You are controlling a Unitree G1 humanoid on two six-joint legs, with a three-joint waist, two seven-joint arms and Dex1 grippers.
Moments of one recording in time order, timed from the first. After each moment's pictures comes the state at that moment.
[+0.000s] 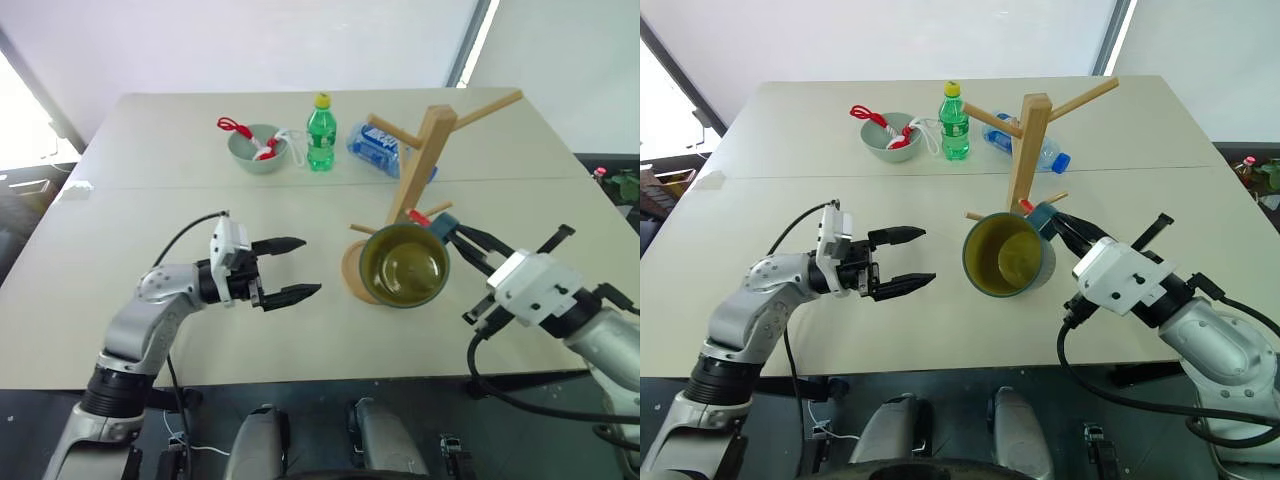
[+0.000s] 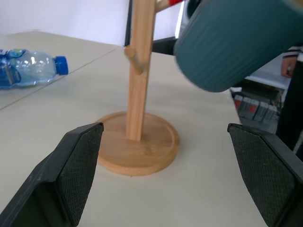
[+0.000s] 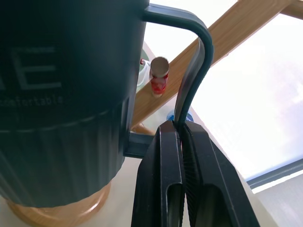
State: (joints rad) left arm -0.31 0.55 -0.03 -0.23 -0.63 0.40 -1.07; right arm 0.13 -0.72 -0.28 -0.82 0.08 0.21 0.56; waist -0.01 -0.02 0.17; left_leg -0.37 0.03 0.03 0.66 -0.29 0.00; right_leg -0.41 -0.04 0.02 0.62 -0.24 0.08
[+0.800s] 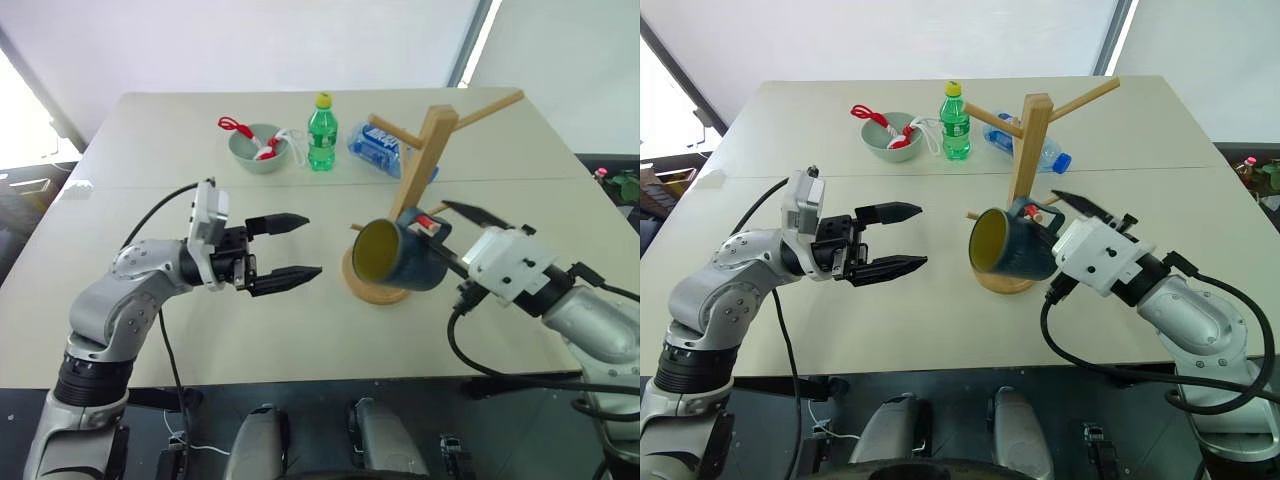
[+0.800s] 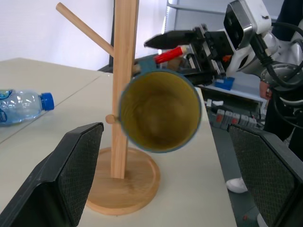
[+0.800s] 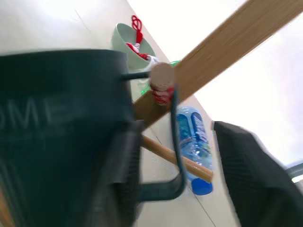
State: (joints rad) left arm -0.38 0.59 0.03 -0.32 -0.77 0.53 -1.04; right arm -0.01 -0.73 -0.19 -0.80 0.02 0.34 0.56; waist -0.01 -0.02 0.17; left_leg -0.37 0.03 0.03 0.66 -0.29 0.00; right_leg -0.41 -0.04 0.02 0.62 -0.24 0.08
